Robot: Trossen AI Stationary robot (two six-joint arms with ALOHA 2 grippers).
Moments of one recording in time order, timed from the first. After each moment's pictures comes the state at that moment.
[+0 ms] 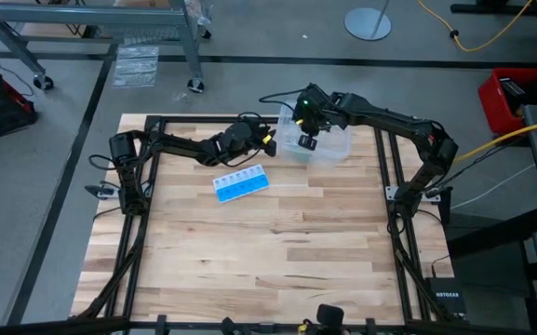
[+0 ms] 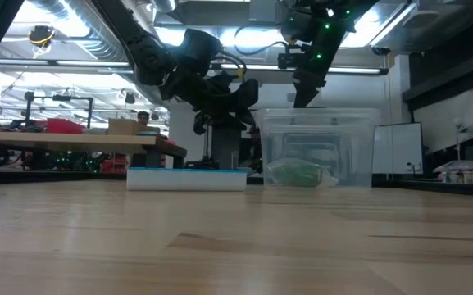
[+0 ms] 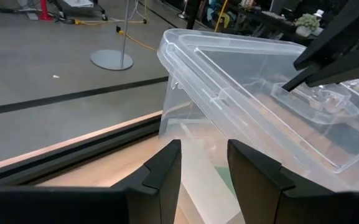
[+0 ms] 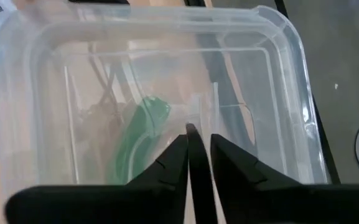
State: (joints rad) left arm 0.38 1.85 0.99 0.58 -0.35 -0.41; right arm -0.54 1.67 1.46 -0.81 0.13 -0.34
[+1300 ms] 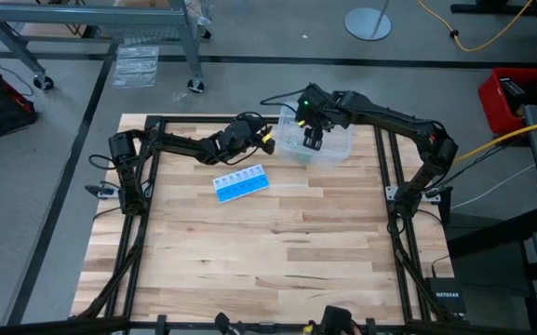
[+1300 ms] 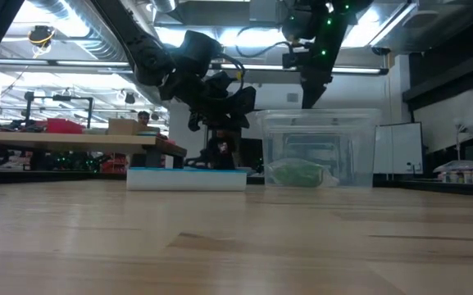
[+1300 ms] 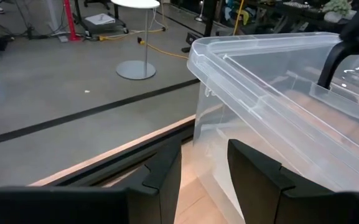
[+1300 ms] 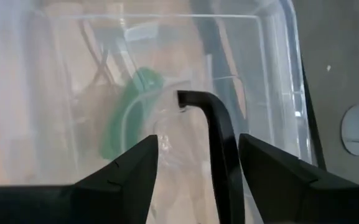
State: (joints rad) left arm 0.40 1.85 0.99 0.56 -0.43 -0.29; right arm -0.54 1.67 1.50 -0.94 0.20 -0.34
